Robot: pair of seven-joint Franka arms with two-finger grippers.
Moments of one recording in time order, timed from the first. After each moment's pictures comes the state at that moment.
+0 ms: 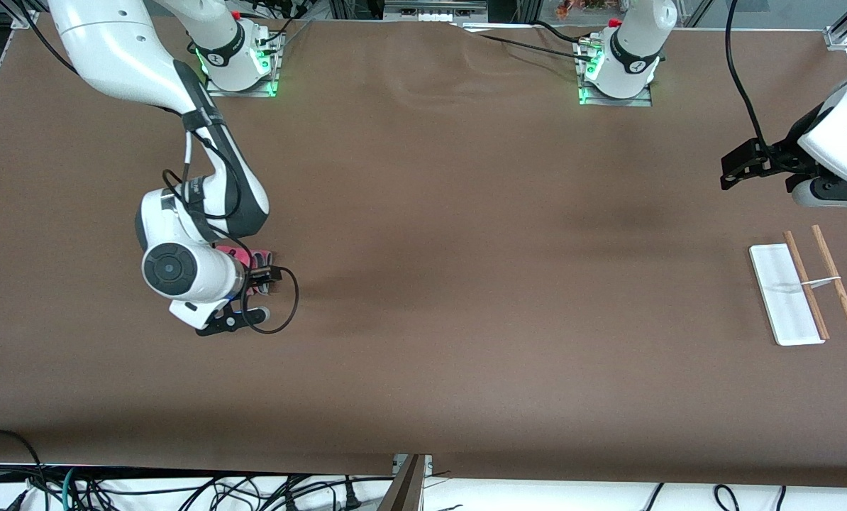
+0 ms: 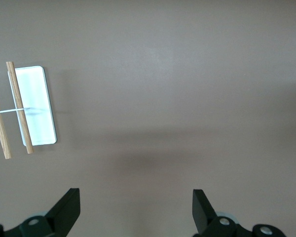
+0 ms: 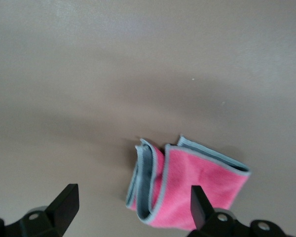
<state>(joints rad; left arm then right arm) 0.06 0.07 -0.13 -1.49 0.03 1.51 -0.06 0.25 0.66 0.04 -1.50 -0.07 1.97 0.09</state>
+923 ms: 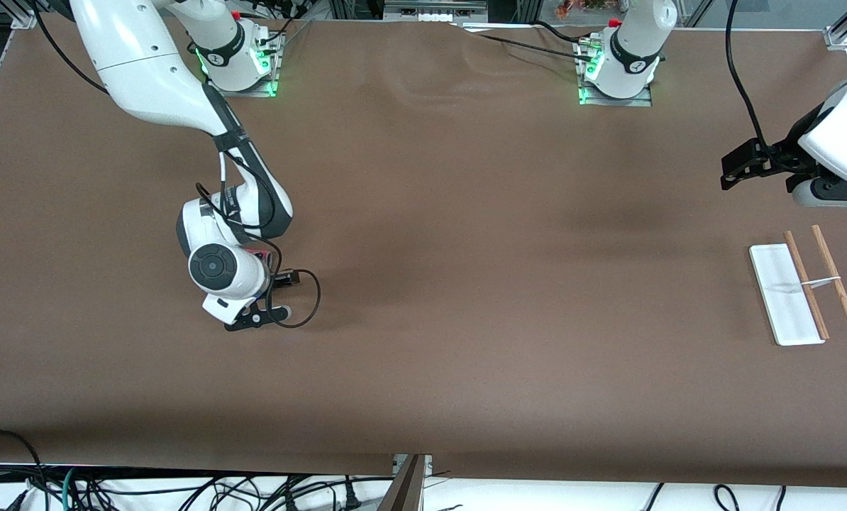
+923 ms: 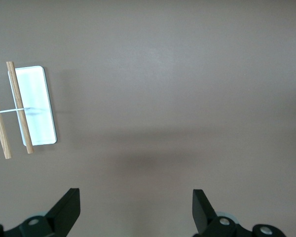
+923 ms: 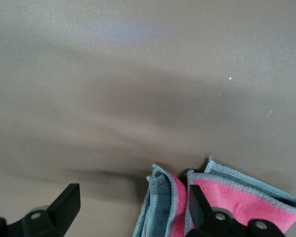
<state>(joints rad) 0.06 0.07 -0.13 -1.49 0.03 1.51 -0.06 0.27 0.71 0.03 -1.60 -0.10 2.14 0.11</state>
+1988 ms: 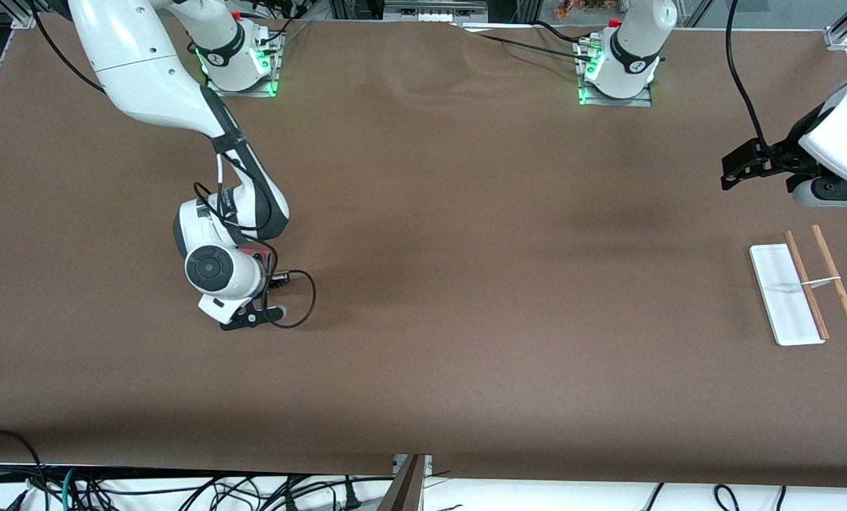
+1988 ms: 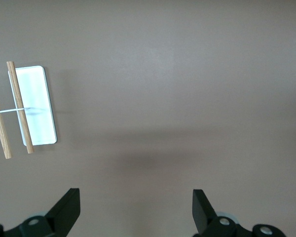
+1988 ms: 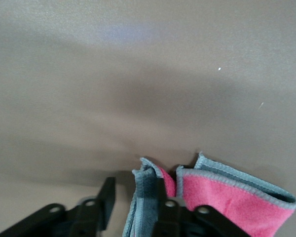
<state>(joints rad) 0.06 0.07 -0.13 -1.49 0.03 1.51 -0.06 0.26 0.71 0.02 -1.61 -0.10 2.14 0.11</state>
